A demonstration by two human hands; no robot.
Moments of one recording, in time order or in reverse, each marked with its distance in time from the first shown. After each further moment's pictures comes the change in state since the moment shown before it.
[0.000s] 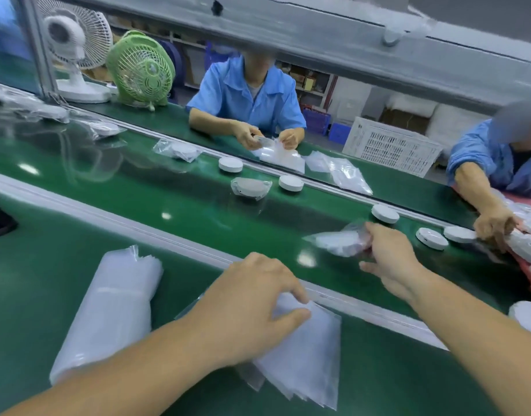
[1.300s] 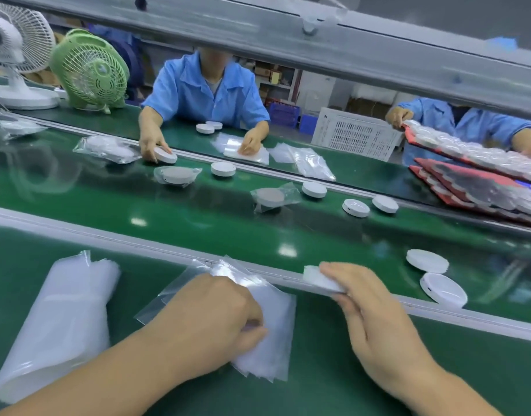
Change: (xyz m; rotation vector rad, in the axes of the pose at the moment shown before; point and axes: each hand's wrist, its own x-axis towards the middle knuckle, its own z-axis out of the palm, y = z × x) left_hand -0.004 -0.001 0.024 0.451 -0.143 0.161; right_hand -0.128 0.072 -0.061 -0.686 -0.098 -1.052
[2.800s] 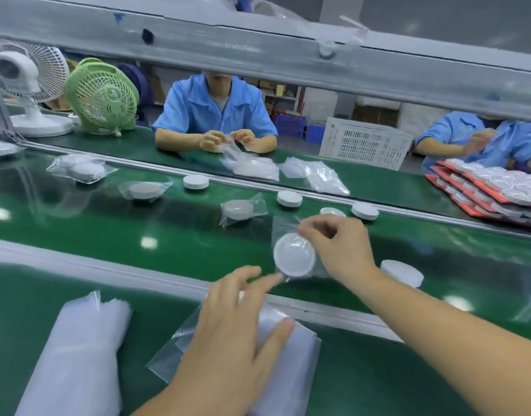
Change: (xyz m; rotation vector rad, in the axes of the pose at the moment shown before) left_hand 0.008 0.005 0.006 -0.542 0.391 -0.258; right_hand 0.157 0.024 0.048 0.361 0.094 0.527
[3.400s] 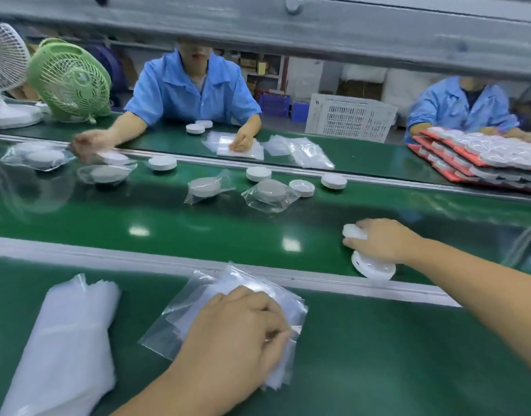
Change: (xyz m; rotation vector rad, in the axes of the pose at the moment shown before) left_hand -0.013 -0.002 0.016 0.277 -0.215 0.190; right_hand 0.009 0.095 -0.087 -0.976 -0.437 0.334
